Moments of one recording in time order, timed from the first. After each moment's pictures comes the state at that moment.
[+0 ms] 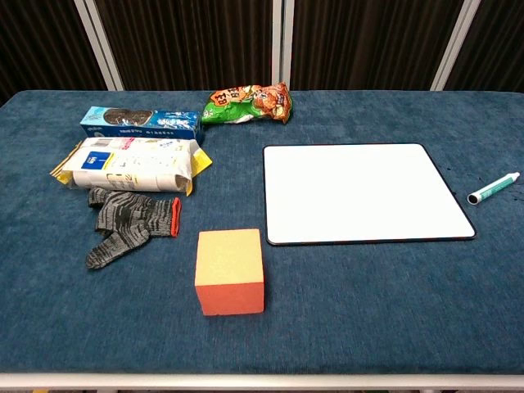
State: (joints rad) left arm -0.09 -1.23 -0.06 -1.56 1.43 1.48 0.20; right arm 0.15 -1.11 0.05 -1.61 -1.56 1.43 0.04
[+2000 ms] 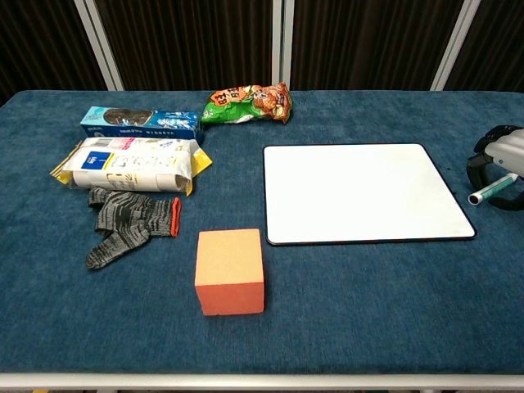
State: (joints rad) left arm -0.07 -1.23 -0.05 -1.58 1.39 1.45 0.17; right arm 0.55 -1.64 0.00 -0.73 -1.55 0.97 0.02
